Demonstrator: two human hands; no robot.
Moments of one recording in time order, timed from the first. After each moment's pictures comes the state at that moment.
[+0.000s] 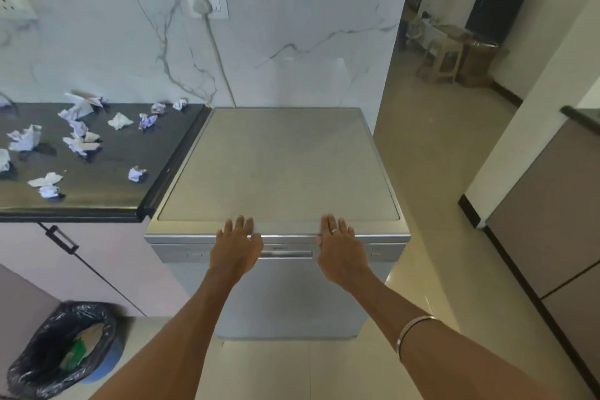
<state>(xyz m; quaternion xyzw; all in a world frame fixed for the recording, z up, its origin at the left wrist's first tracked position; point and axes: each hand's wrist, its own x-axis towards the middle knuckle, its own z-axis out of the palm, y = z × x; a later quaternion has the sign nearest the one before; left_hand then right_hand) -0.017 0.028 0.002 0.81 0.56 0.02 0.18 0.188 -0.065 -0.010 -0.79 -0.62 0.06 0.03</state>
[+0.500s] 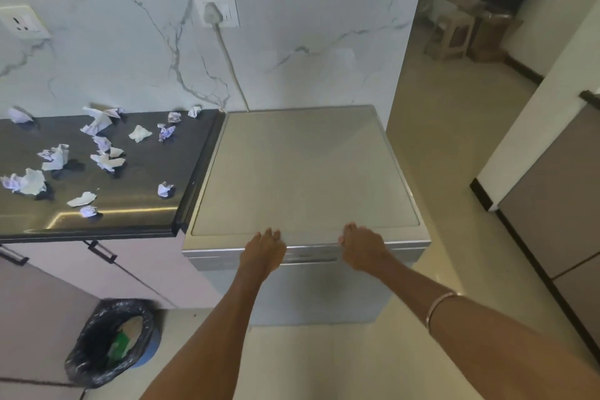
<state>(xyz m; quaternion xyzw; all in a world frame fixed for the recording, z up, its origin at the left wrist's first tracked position) -0.021 0.038 0.046 0.76 0.60 -0.04 0.26 0.184 -0.045 0.040 -0.80 -0.58 0.15 -0.04</state>
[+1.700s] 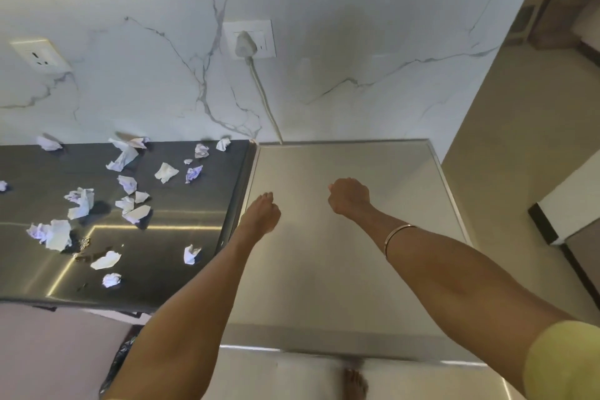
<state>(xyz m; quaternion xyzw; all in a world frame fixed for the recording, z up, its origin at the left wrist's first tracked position) -0.006 0.322 0.132 0.77 0.60 0.01 0.22 0.196 0.286 0.136 -0.81 -0.57 0.13 0.03</state>
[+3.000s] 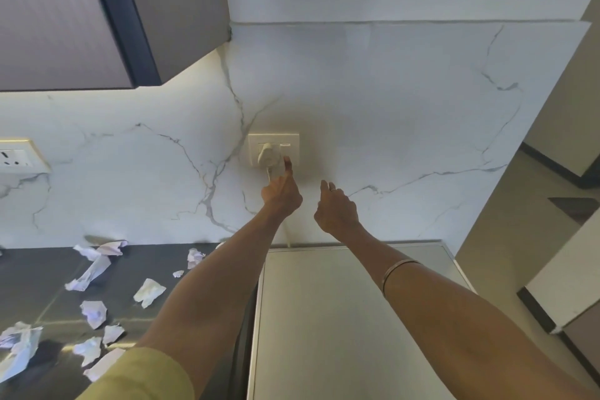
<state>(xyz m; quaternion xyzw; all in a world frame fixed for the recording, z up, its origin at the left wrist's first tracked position) 0.066 0.588 0.261 0.83 0.53 0.14 0.10 0.166 0.493 0.250 -0.82 -0.56 0.00 0.15</state>
